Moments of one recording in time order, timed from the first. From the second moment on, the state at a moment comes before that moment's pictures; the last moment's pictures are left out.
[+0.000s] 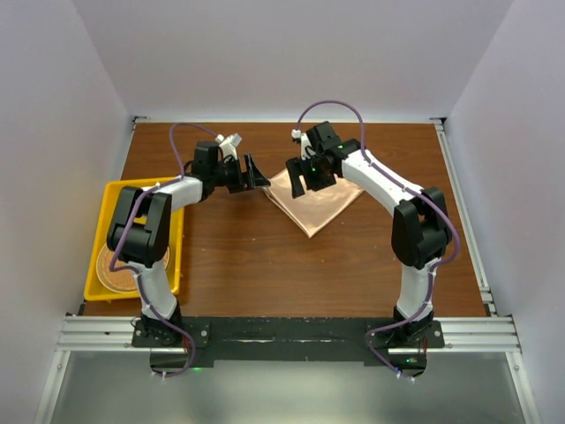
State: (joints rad) left arm -0.22 1.88 1.12 0.13 0.64 -0.49; right arm 0.51 1.94 1.66 -0.74 -0.15 0.13
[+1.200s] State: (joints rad) left arm -0.22 1.98 1.20 0.06 0.64 -0.44; right arm 0.73 2.11 1.65 -0.71 0.10 -0.07
